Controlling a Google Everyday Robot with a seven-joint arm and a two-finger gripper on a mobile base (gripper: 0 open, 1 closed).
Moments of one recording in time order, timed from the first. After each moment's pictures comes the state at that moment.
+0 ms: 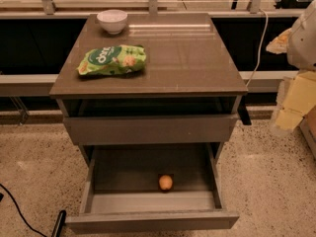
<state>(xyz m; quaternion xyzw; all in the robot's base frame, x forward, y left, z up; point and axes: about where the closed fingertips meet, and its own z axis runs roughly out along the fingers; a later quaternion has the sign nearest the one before) 0.438 -0.217 0.977 -0.60 0.78 -0.03 0.16</state>
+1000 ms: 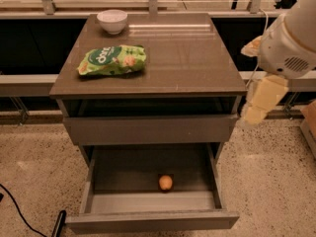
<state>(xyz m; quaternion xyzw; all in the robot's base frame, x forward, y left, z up) 0.474 -0.189 0.949 -0.61 0.77 -0.01 0.20</state>
